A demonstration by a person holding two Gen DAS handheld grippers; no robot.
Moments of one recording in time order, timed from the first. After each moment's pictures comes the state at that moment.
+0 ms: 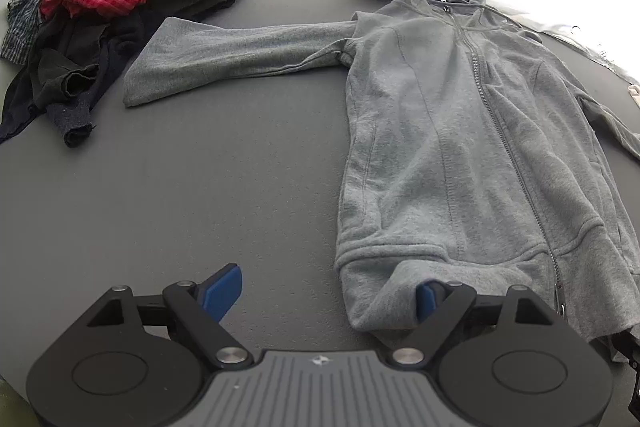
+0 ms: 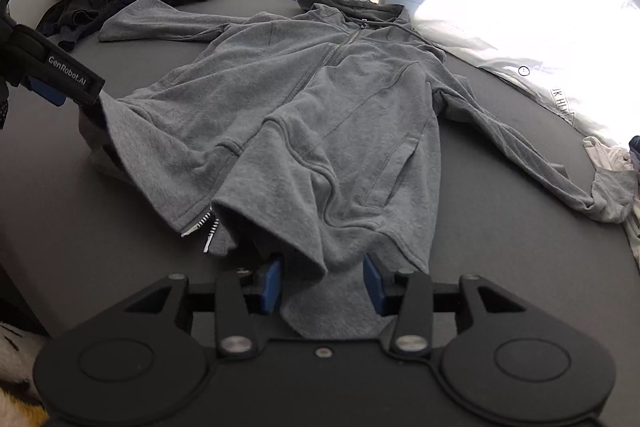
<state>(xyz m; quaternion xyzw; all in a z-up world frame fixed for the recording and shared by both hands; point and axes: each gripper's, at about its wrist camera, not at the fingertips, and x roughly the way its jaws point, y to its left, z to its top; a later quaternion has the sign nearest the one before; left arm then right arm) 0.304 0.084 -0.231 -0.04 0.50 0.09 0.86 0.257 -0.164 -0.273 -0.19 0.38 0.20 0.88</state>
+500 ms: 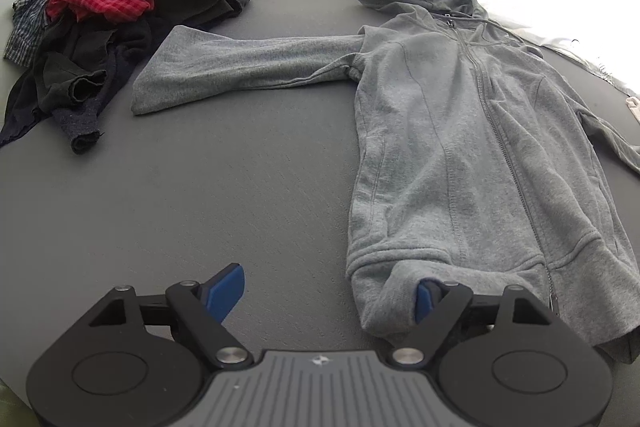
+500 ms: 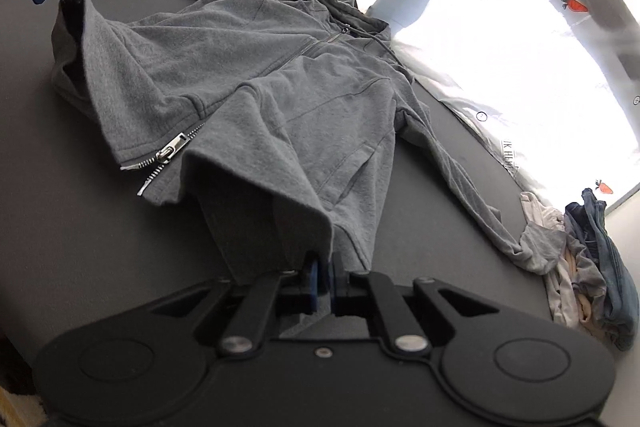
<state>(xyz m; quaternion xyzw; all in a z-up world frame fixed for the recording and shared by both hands) 0.300 0.096 -0.223 -0.05 0.48 0.09 0.87 0.250 -0.157 -0.286 -0.34 0.33 0.11 0.87</state>
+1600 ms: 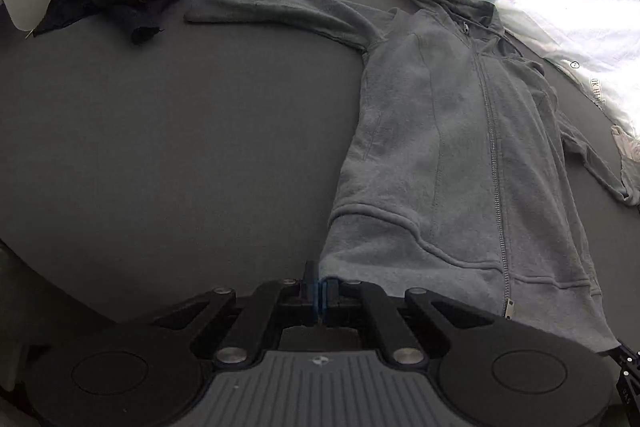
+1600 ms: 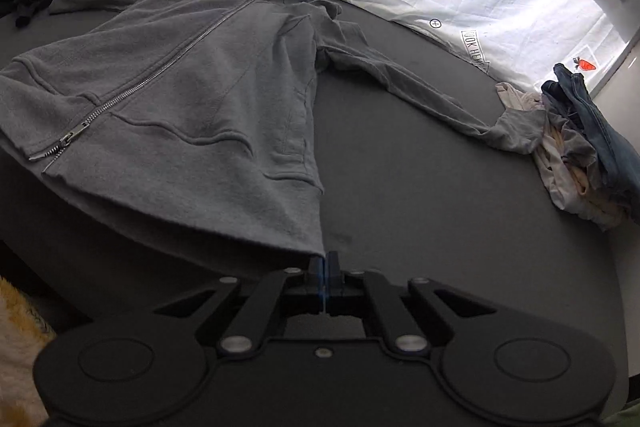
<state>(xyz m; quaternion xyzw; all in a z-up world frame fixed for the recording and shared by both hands) 0.219 0.093 -0.210 -0.20 0.54 0.10 0.81 0.218 -0.261 -0.259 -0.20 0.45 0.11 0.86</state>
